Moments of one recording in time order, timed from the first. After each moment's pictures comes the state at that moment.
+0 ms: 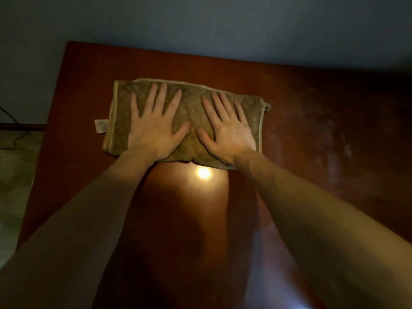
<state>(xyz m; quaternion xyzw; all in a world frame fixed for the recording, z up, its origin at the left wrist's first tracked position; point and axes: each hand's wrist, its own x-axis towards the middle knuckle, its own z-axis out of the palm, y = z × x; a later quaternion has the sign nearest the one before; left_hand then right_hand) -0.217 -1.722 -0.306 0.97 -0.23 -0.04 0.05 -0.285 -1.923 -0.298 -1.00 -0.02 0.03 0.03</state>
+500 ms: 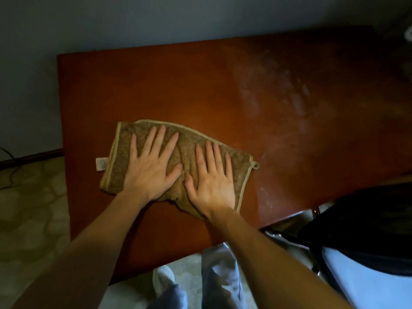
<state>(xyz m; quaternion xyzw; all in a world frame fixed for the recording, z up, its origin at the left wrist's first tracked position) -0.351 -1.622 -0.303 0.91 -0.41 -0.05 0.03 -0.490 -1.756 -0.305 -0.97 0.22 0.00 0.10</state>
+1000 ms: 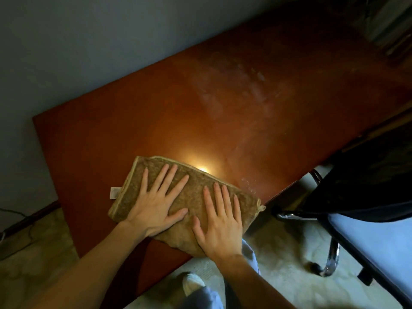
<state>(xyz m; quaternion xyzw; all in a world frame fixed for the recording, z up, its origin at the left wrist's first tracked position) -0.380 -1.621 -0.295 0.77 -0.63 -0.09 -0.04 -0.589 -1.712 -0.311 -0.92 0.37 -0.03 0.16</state>
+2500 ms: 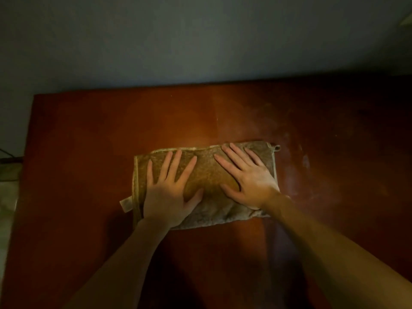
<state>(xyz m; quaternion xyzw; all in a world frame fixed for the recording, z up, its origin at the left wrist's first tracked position) -0.323 -1.808 -0.313 0.94 -0.32 -0.01 0.08 -0.383 -2.073 -0.296 -0.99 -0.10 0.05 0.09</state>
